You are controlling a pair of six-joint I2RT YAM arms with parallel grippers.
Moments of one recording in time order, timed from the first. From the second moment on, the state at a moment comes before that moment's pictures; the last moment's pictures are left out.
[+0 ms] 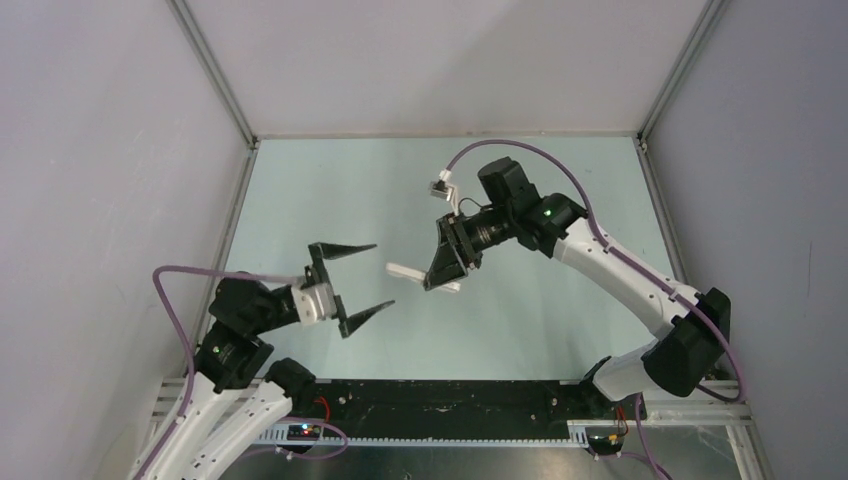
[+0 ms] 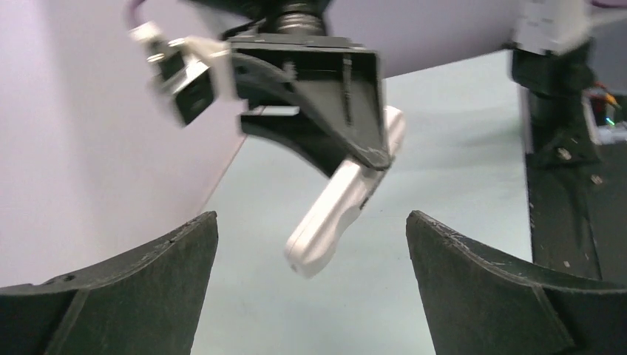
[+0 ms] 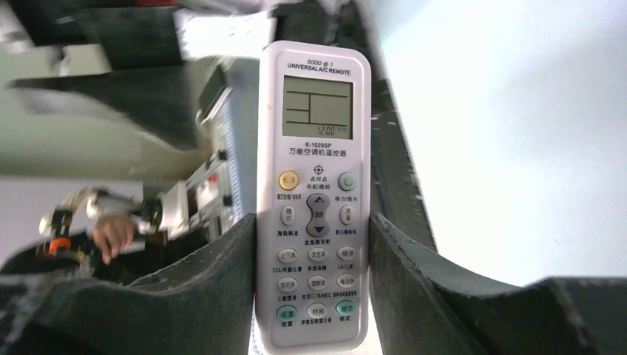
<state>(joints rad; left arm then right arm) -0.56 0.43 0.70 -0.16 0.77 0.44 0.74 1.44 1.41 -0.65 -1.00 0.30</state>
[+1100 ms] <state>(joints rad) -0.56 0.54 0.66 -0.35 0.05 -0.55 0.60 1.63 0.97 -0.46 0.37 0.60</state>
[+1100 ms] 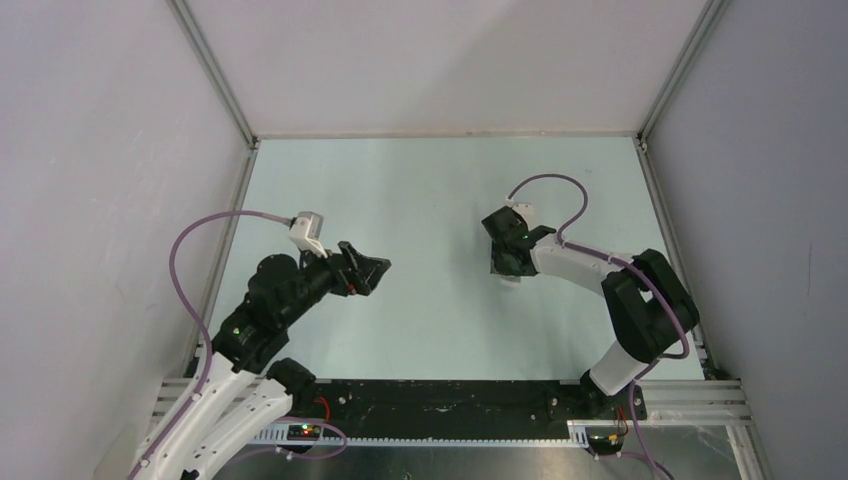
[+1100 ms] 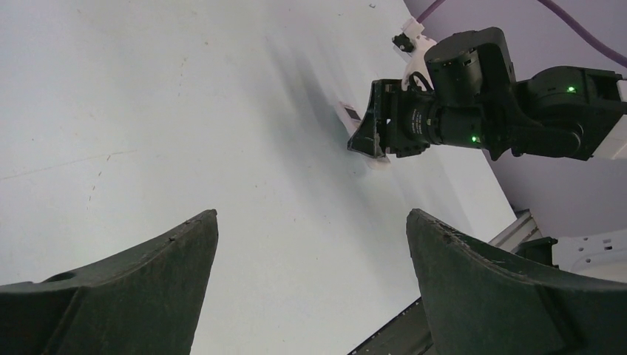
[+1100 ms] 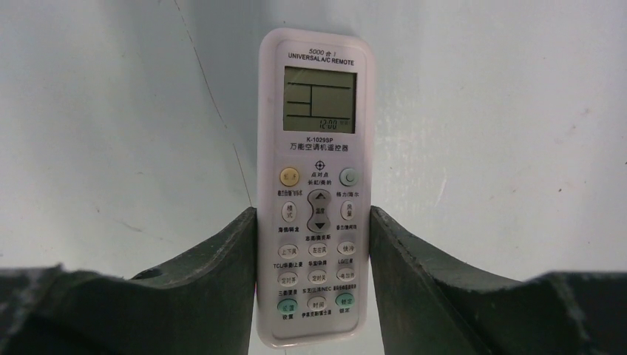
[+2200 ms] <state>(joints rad) -0.56 0.46 0.66 -0.58 -0.19 -0.60 0.64 0.88 0.96 -0.65 0.43 0.63</state>
